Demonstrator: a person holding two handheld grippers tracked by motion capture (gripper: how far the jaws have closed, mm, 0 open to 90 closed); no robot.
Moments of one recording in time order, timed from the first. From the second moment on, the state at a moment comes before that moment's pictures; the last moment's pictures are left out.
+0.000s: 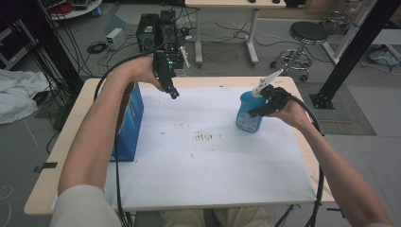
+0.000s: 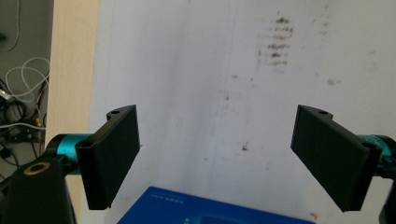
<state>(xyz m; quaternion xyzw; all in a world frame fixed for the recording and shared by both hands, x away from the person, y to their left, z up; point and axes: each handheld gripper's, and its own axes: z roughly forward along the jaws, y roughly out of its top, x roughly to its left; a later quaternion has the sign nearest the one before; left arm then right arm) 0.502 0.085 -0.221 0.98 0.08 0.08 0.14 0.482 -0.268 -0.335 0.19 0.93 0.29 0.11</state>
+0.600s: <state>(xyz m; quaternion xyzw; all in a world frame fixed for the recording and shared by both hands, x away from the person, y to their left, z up) 0.453 0.032 -0.190 0.98 0.05 0.06 0.18 0.456 -0.216 -0.301 0.08 0.93 0.34 0.07</state>
